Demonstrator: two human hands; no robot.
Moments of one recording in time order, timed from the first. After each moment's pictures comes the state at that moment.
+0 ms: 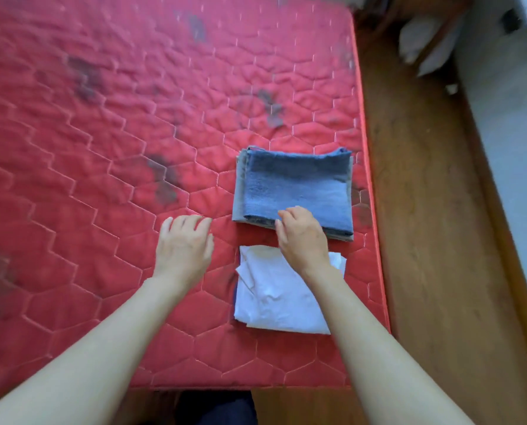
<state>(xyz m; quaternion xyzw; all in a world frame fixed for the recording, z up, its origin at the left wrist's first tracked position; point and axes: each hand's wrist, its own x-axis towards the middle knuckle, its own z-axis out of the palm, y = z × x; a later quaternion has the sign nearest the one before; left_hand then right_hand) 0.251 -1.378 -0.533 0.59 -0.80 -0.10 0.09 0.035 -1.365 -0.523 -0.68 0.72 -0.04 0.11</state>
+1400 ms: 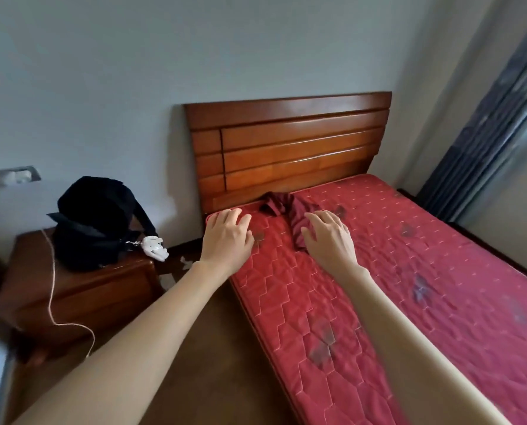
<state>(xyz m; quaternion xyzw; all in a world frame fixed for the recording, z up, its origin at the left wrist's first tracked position) 0.841 -1.089 -0.157 0.87 -0.45 0.13 0.16 0.699 -1.255 -0.145 -0.93 0.28 -0.22 0.09</state>
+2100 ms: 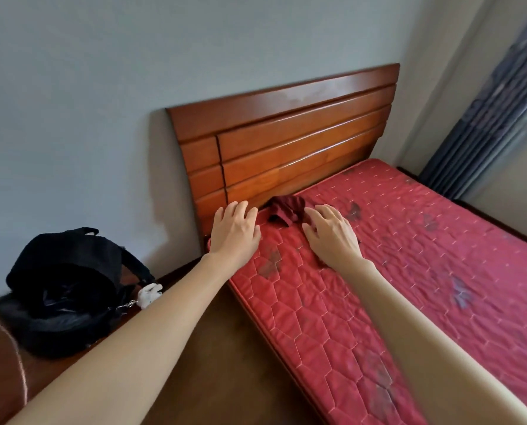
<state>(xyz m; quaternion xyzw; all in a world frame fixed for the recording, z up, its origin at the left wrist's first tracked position) 1.140 -1.203 -0.191 0.84 -0.51 0.09 0.12 0.976 -1.339 -0.179 -0.93 0.34 -0.15 0.07</state>
